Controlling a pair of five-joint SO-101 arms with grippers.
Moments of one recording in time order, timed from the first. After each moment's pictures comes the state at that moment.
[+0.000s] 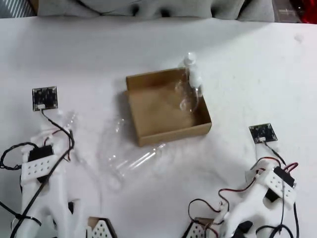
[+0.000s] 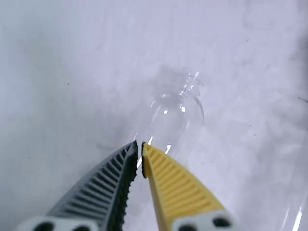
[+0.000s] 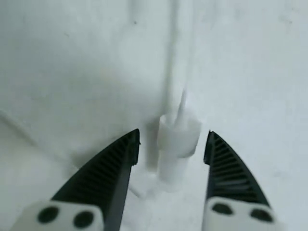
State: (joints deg) left arm -23.6 -39.1 69.9 34.1 -6.3; right arm 40.0 -37.1 71.6 45.0 52.9
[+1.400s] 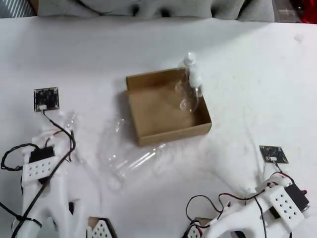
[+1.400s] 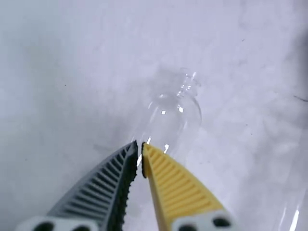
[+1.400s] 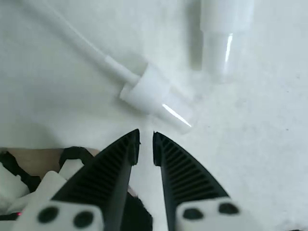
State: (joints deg) left arm -23.1 -40.0 70.9 33.6 -6.3; right arm 55.2 -52.7 71.3 74.5 57.7
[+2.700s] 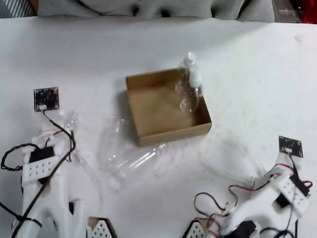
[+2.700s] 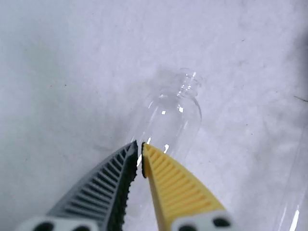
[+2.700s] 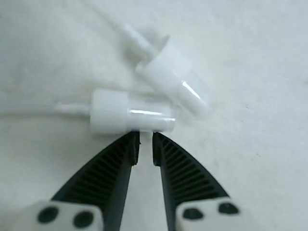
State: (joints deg) left arm -23.1 -40.0 70.9 33.6 -6.3; right arm 50.9 -35.8 67.7 55.6 39.4
